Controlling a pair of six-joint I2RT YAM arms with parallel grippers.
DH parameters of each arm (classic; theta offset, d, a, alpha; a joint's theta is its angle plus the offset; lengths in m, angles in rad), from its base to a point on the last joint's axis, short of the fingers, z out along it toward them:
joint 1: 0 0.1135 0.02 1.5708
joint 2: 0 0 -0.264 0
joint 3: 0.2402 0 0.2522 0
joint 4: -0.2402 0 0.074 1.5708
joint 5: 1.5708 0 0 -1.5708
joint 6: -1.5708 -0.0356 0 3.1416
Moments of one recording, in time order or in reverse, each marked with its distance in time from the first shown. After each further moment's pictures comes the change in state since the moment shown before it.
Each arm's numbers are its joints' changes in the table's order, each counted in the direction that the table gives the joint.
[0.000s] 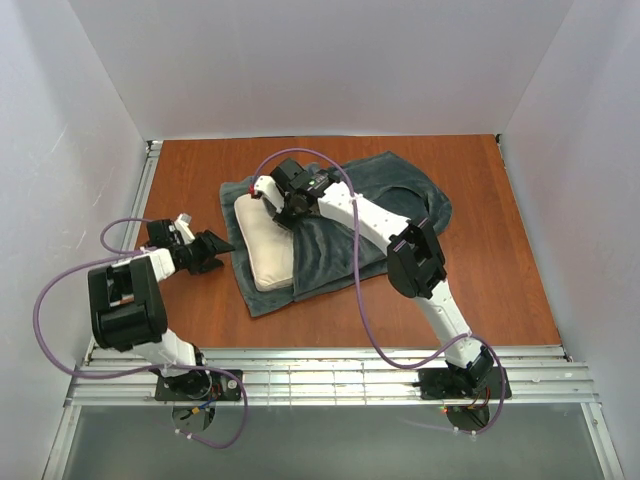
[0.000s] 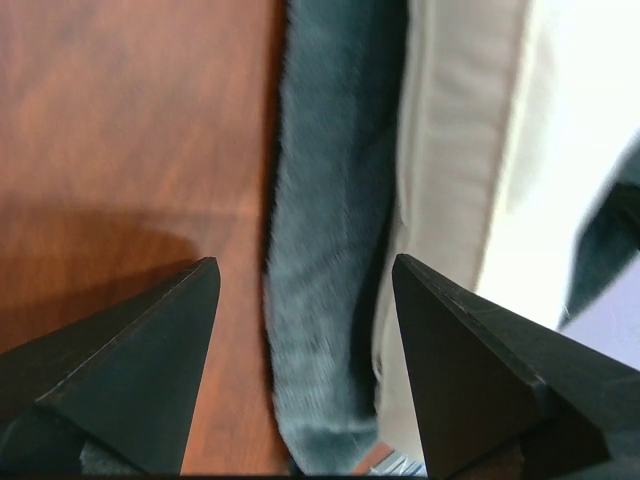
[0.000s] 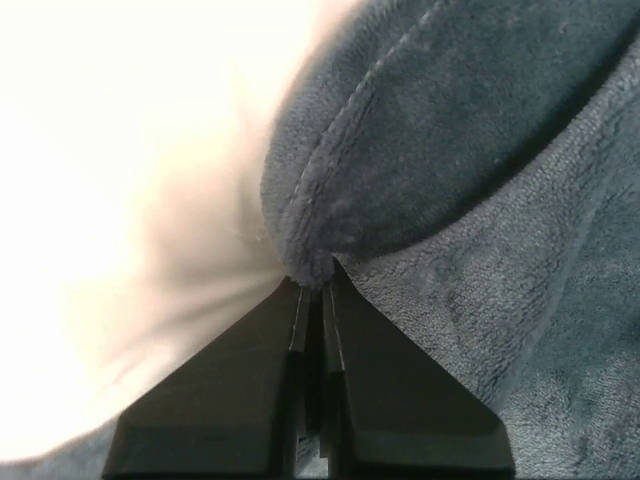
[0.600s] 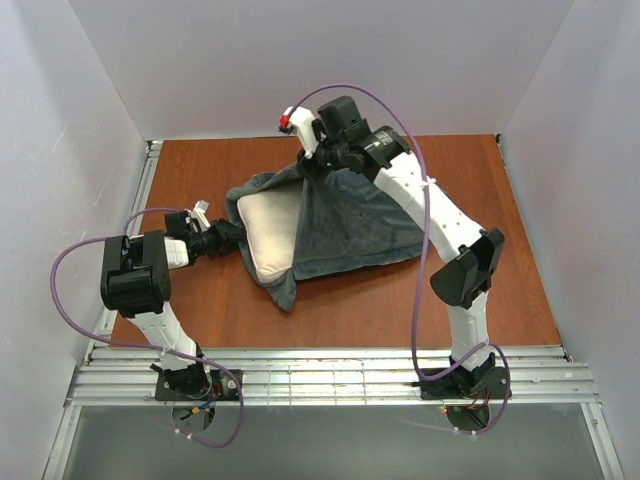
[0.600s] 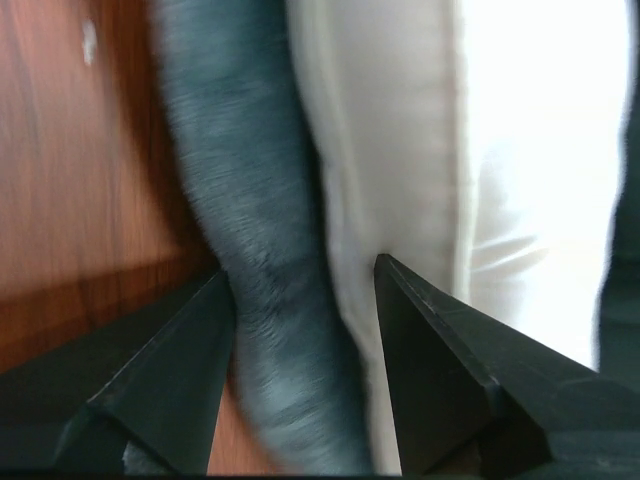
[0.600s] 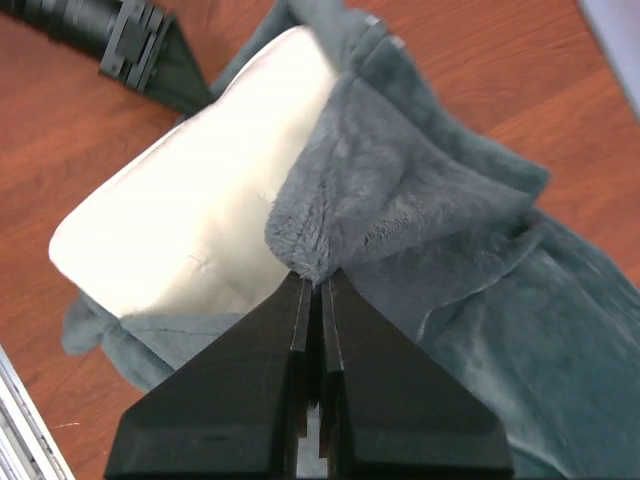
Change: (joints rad) left arm -0.111 -0.303 0.094 0.384 0.140 0.147; right arm -0.113 0.311 0.084 -0.053 -0.238 -0.049
